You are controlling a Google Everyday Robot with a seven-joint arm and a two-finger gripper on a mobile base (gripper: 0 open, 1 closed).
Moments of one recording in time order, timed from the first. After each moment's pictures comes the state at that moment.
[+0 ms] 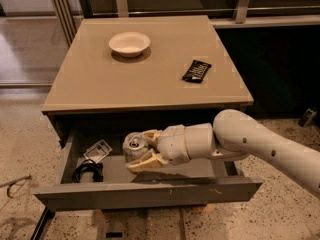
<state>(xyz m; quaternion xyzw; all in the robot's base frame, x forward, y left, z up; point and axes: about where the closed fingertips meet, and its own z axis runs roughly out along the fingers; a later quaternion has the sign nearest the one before) 0.472 0.058 0.740 -0.58 0.58 0.35 0.45</state>
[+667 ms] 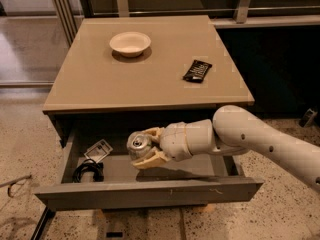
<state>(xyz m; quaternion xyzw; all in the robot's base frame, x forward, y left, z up) 0.486 0.050 0.728 -0.61 0.57 0.31 0.44</state>
